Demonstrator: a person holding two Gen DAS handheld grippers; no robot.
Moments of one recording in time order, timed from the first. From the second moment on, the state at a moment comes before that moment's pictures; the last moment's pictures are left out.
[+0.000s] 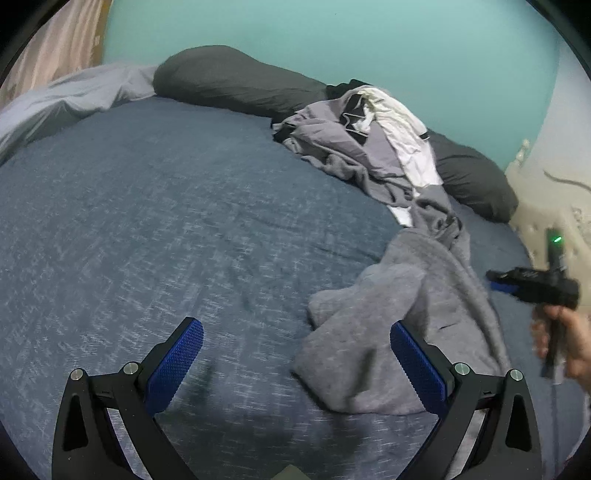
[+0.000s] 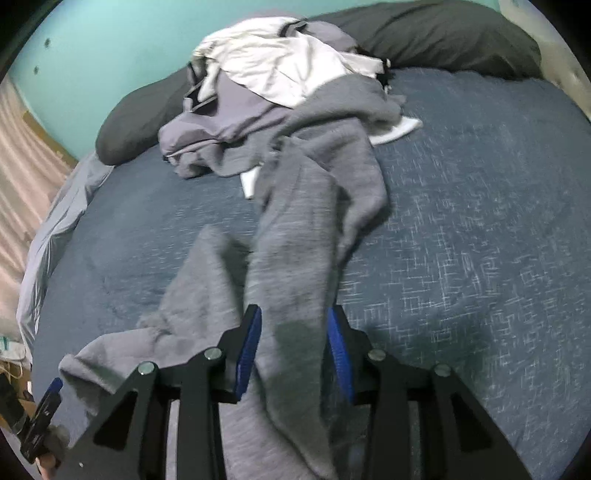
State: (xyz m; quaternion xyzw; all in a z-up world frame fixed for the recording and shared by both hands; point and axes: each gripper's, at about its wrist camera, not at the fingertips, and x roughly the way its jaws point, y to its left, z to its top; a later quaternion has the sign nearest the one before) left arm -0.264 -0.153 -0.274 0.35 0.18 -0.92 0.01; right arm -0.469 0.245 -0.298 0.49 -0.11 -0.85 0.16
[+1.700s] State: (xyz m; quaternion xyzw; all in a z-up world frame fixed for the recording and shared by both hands) left arm -0.360 -0.076 -0.292 0.44 0.08 -0.90 -0.02; right arm -0.401 0.280 -0.299 0.44 -0.11 -0.86 0.24
